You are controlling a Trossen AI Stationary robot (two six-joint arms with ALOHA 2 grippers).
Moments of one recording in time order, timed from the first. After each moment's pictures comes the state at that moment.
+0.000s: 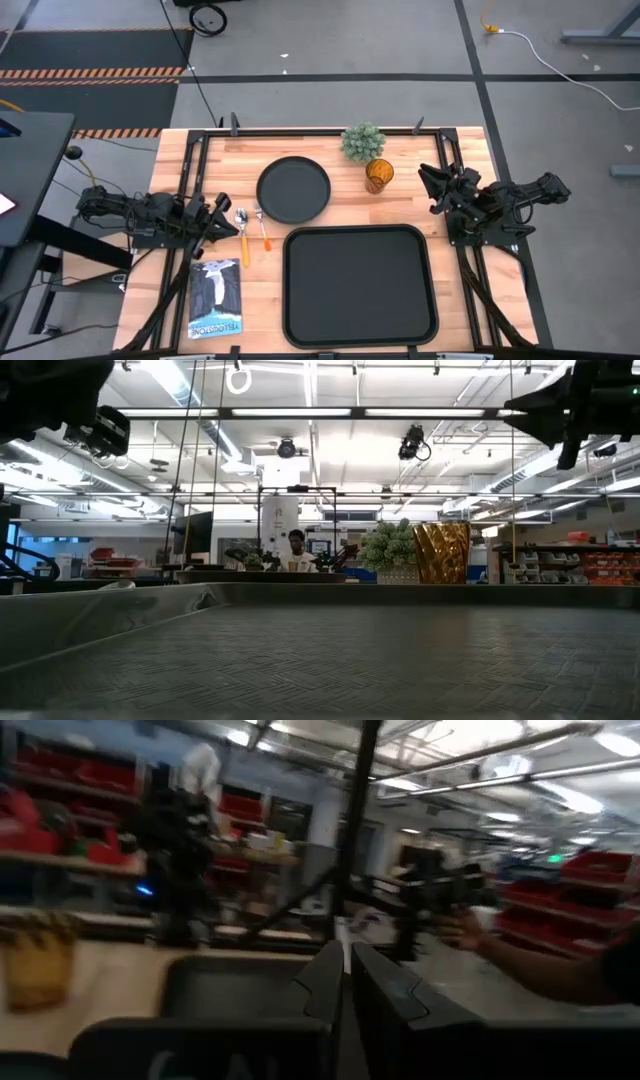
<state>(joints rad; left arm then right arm) -0.23 0.02 0.01 0.25 0.03 -0.19 0.29 0.05 0.01 0.55 0.84 0.00</state>
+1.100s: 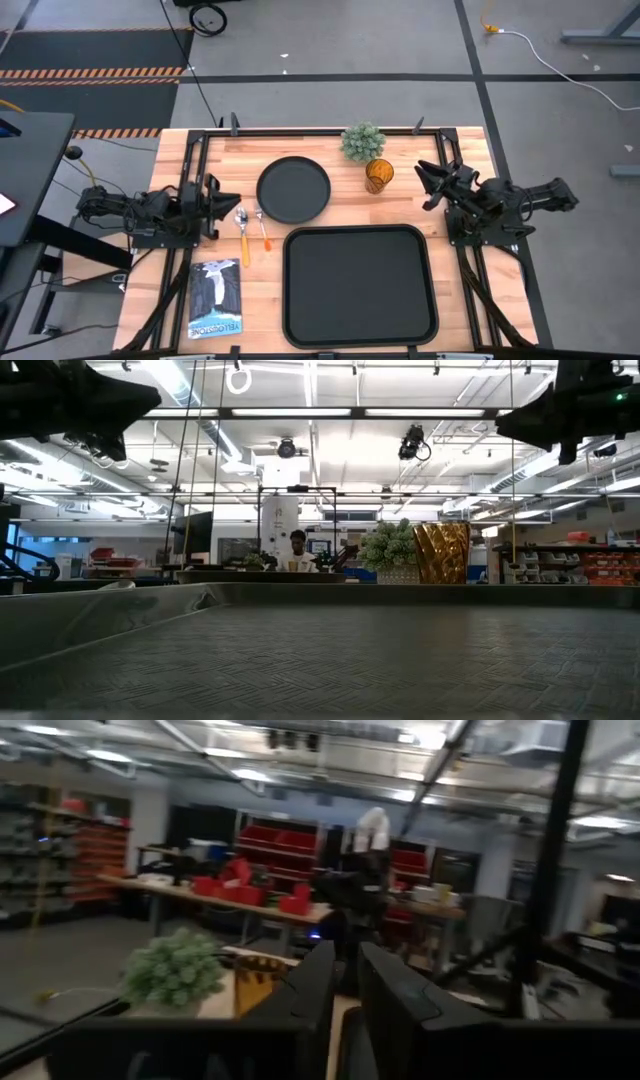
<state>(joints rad) -0.23 0.02 0.01 0.33 -0.44 -0.07 0.17 0.08 0.13 0.20 0.82 0.00</state>
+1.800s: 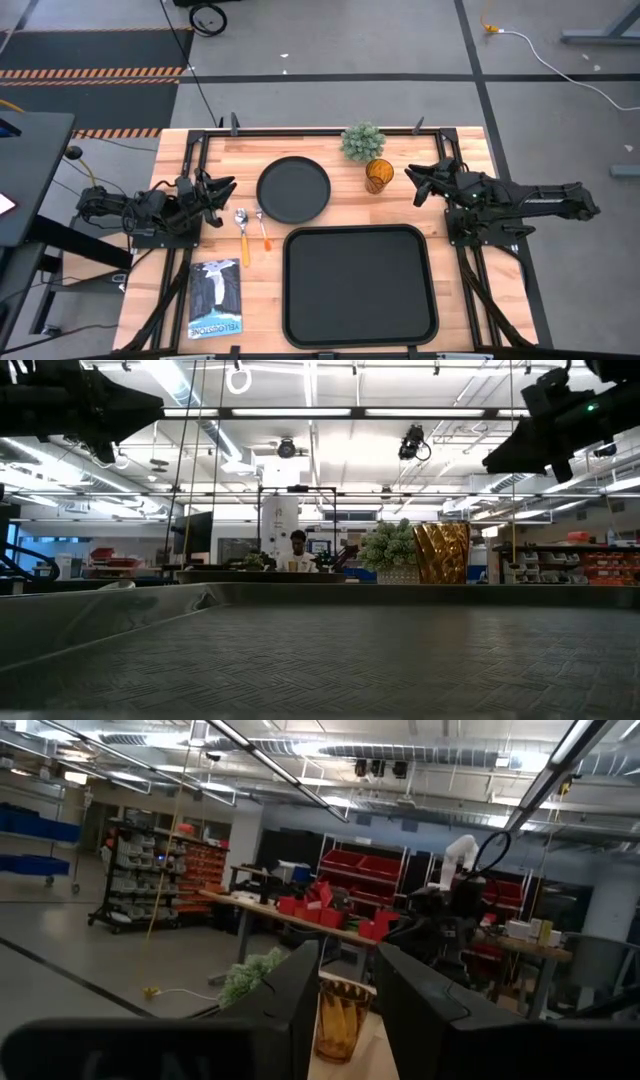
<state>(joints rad) -0.23 0.02 0.01 0.40 -0.68 -0.01 -0.05 0.35 0.32 -0.26 0.64 0.42</state>
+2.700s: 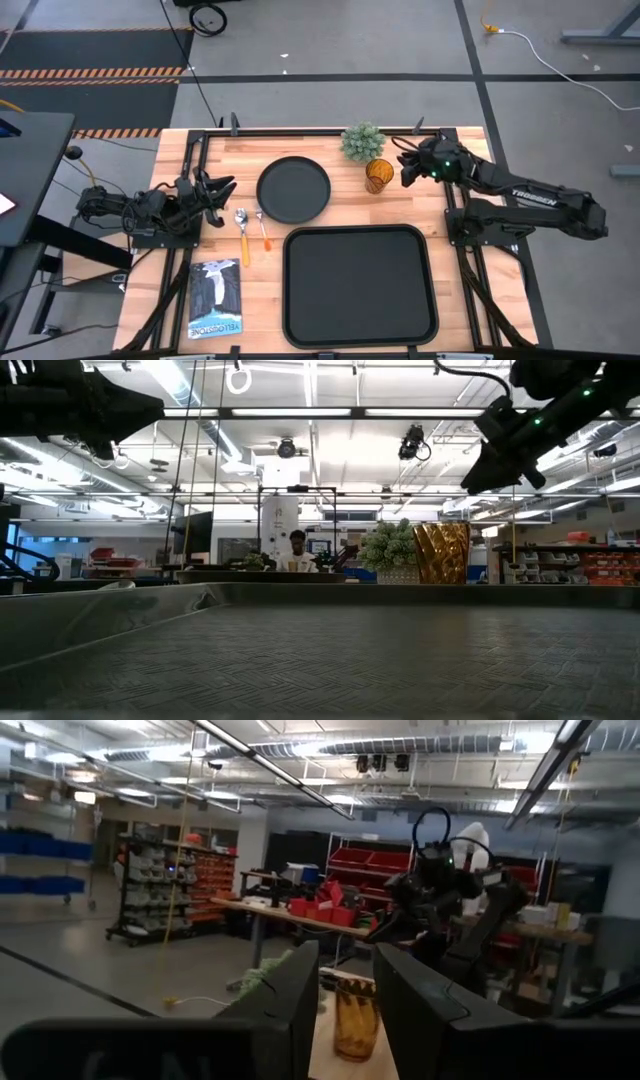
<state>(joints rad) -0.23 0.02 0.01 0.40 -0.69 0.07 -0.48 0.68 0.51 -0.31 0.25 0.37</state>
